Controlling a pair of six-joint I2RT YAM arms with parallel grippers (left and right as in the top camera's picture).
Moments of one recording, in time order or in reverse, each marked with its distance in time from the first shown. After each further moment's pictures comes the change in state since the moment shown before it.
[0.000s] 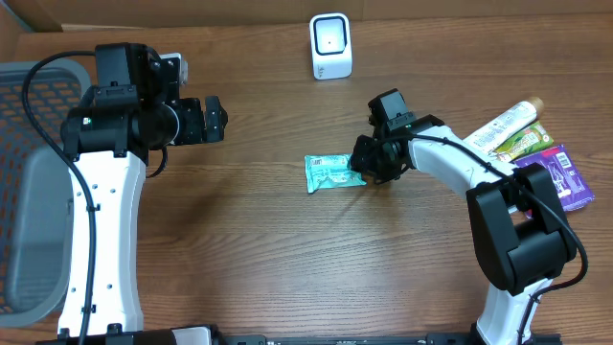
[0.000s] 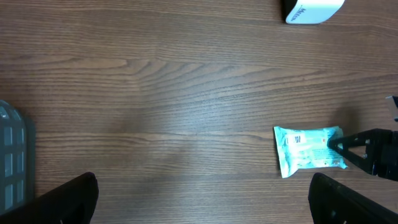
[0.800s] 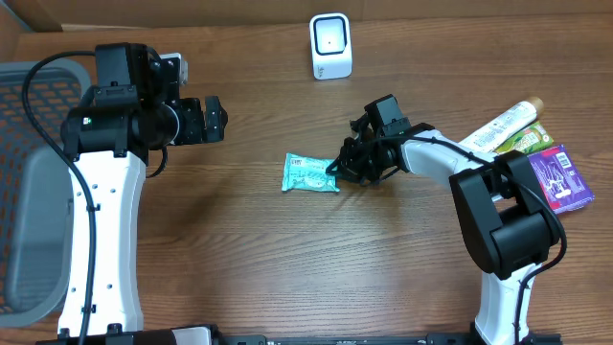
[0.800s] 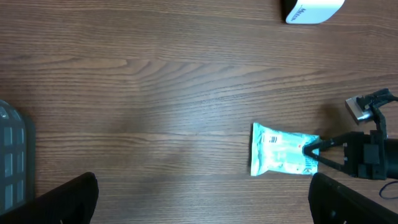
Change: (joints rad) left arm 0.000 0.000 0.000 0.000 0.000 0.000; right arm -0.005 0.096 -0.021 0.202 -0.369 0.040
